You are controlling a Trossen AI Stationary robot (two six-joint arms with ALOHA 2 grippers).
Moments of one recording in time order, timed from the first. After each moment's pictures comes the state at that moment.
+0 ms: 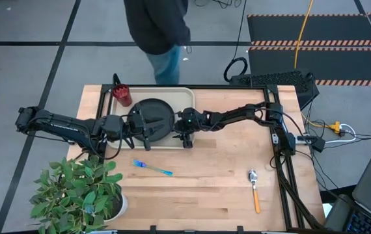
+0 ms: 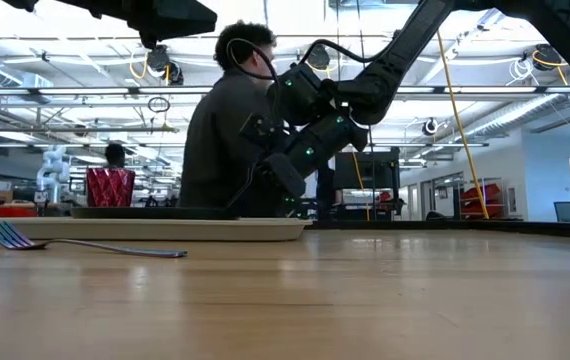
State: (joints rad) left arm -0.10 0.97 0.62 0.24 -0.40 0.08; right arm -0.22 2.10 1.20 0.26 -0.26 -0.31
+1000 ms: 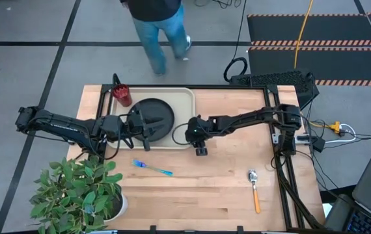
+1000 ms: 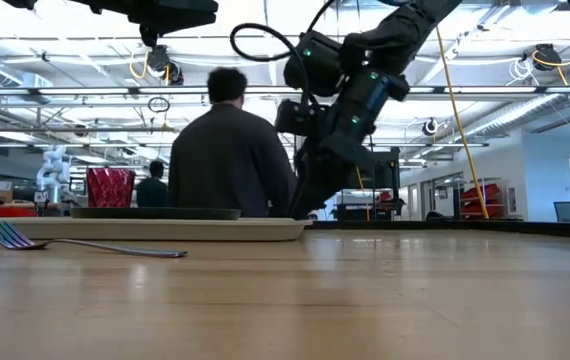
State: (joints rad) left arm -0.12 0.97 0.62 0.29 -0.39 0.03; right arm -0.10 1.89 1.13 -0.25 -0.06 -0.26
